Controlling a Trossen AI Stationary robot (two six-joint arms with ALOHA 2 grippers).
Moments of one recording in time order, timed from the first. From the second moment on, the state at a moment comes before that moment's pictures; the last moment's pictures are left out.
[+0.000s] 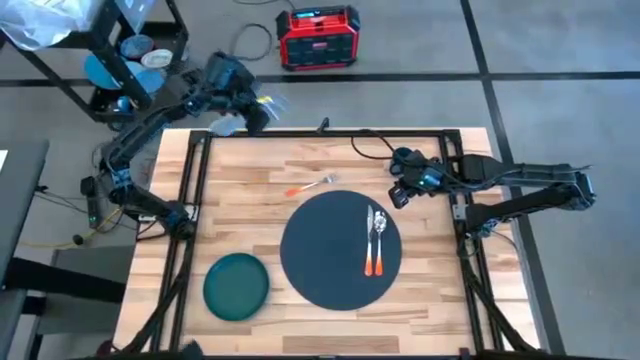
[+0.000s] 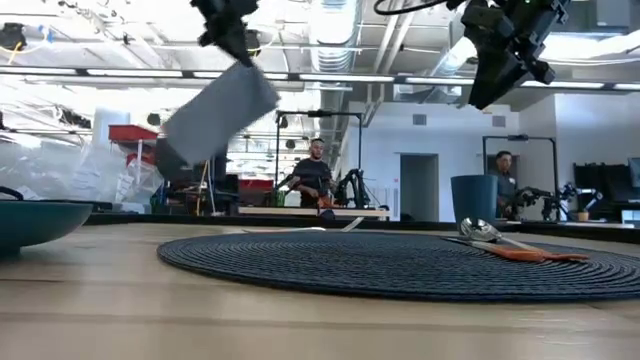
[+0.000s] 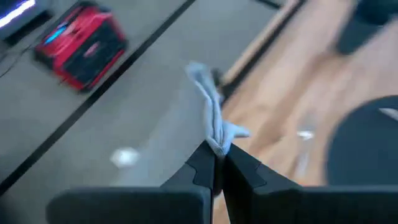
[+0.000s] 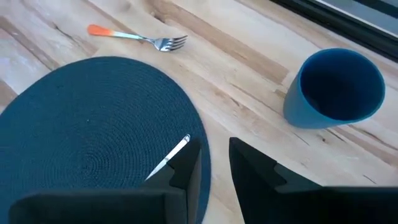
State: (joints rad) left arm 0.65 1.45 1.75 -1.04 -0.06 0.09; right arm -0.10 1.07 1.01 -0.94 0.36 0.72
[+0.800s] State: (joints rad) left arm 0.83 1.47 1.75 -1.13 -0.06 0.15; right arm -0.10 1.07 1.01 -0.94 0.35 0.71
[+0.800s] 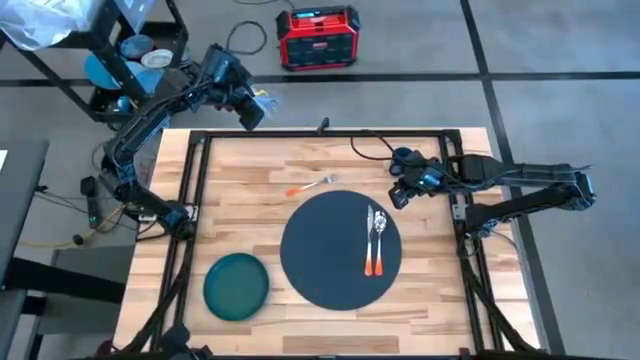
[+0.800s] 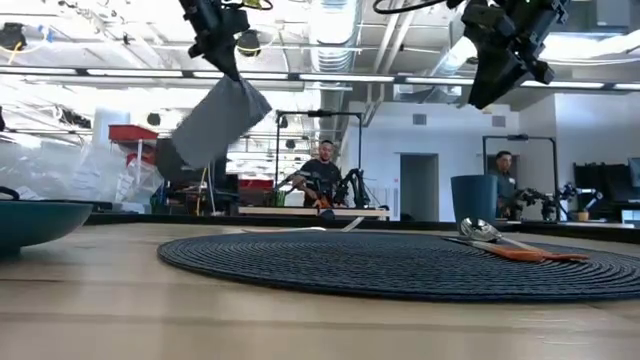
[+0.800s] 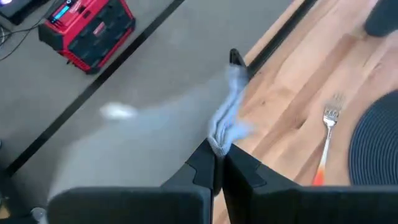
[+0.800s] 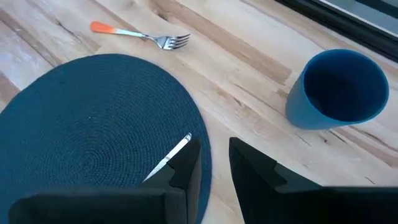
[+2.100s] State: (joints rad) left arm 0.80 1.47 1.53 -1.16 -0.03 0.21; right arm -0.11 1.07 1.01 -0.93 0.29 0.71
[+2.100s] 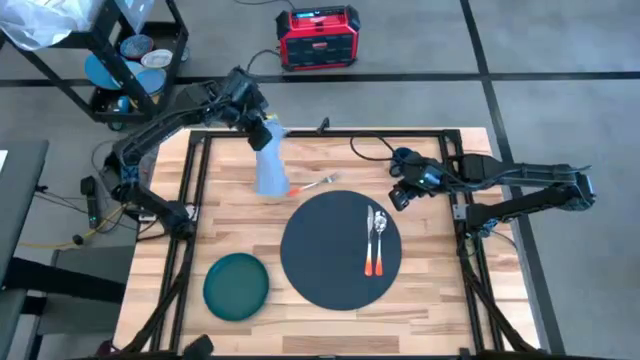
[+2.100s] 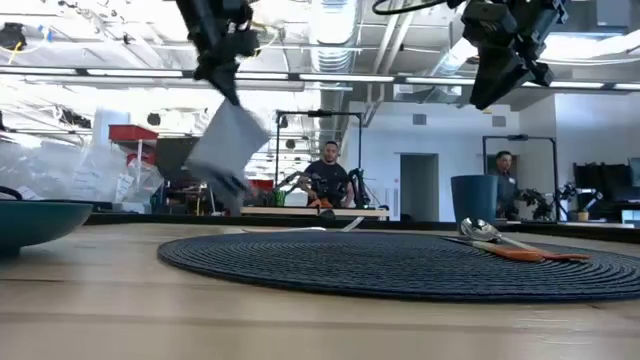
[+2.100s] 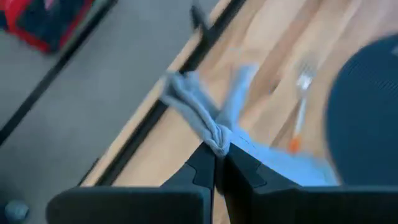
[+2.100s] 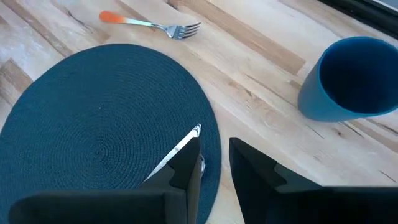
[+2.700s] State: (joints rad) left arm 0.94 1.45 1.68 -1.30 -0.02 0.35; right arm -0.11 1.07 1.01 -0.93 0.29 0.72
